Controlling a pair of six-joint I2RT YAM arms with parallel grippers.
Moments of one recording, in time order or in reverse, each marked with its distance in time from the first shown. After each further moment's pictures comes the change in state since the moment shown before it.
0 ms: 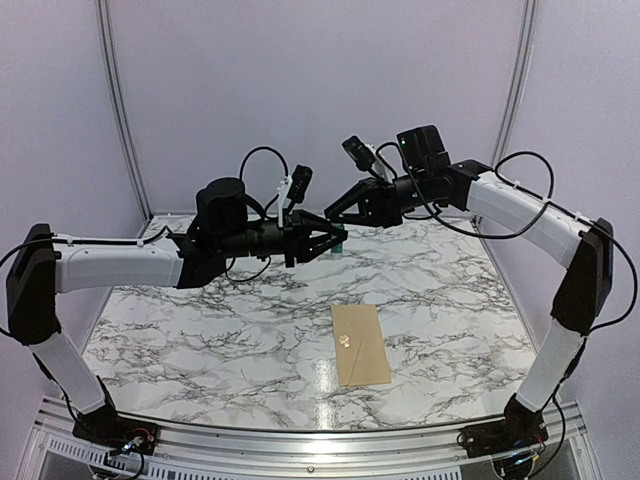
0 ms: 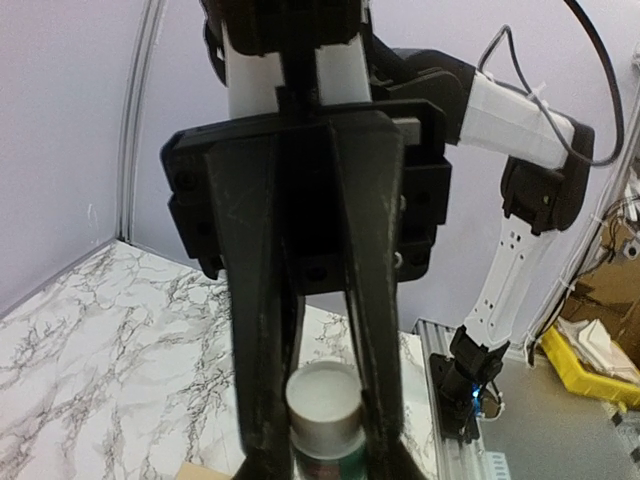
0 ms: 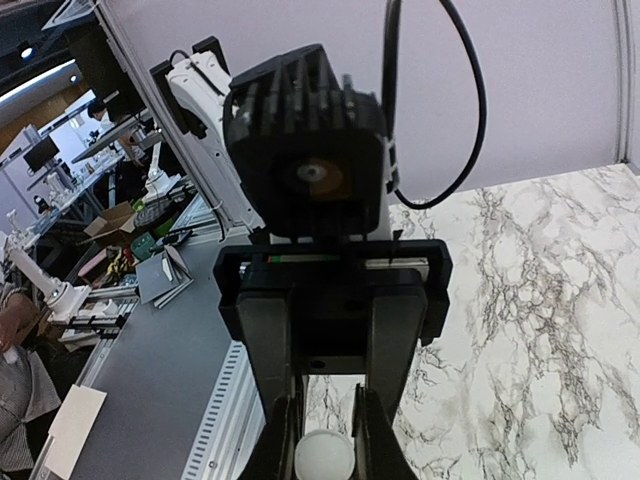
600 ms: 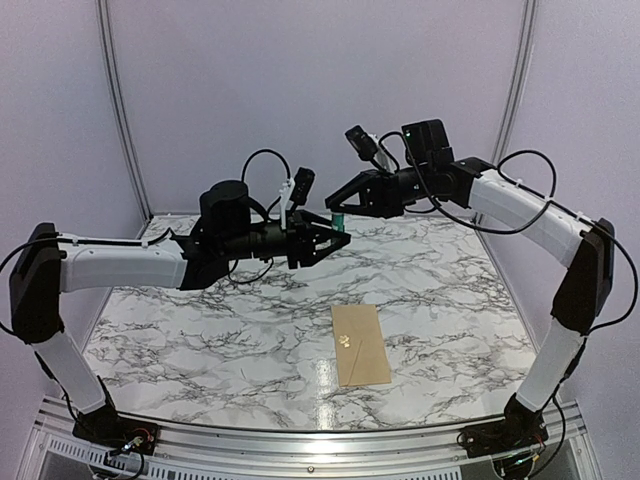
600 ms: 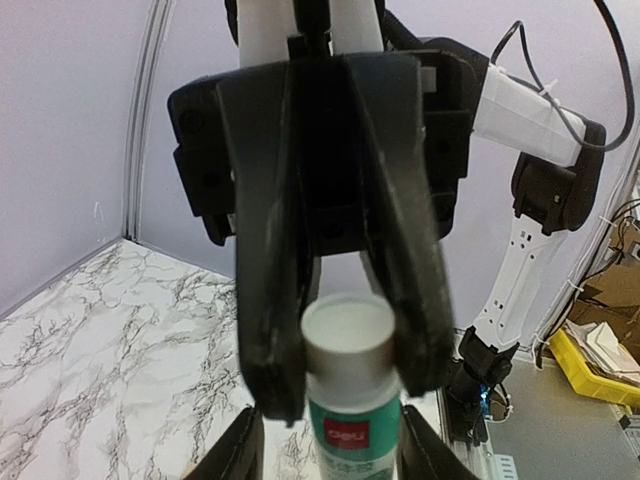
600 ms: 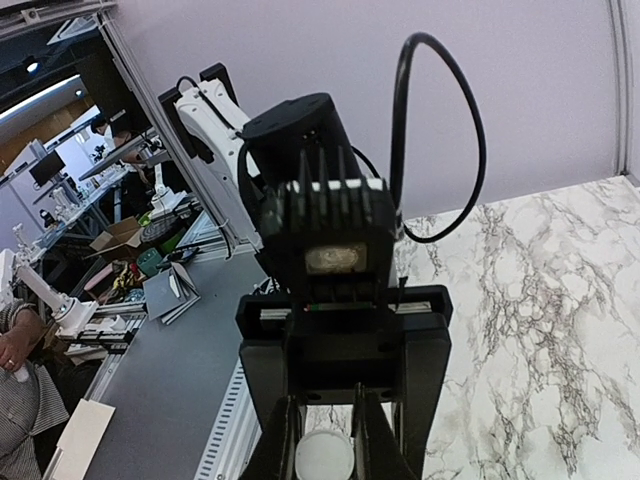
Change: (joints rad) left arm -0.004 0.014 0.000 0.015 -0.026 0.002; right arm -0.016 0.000 0.018 0.073 -0.018 0.100
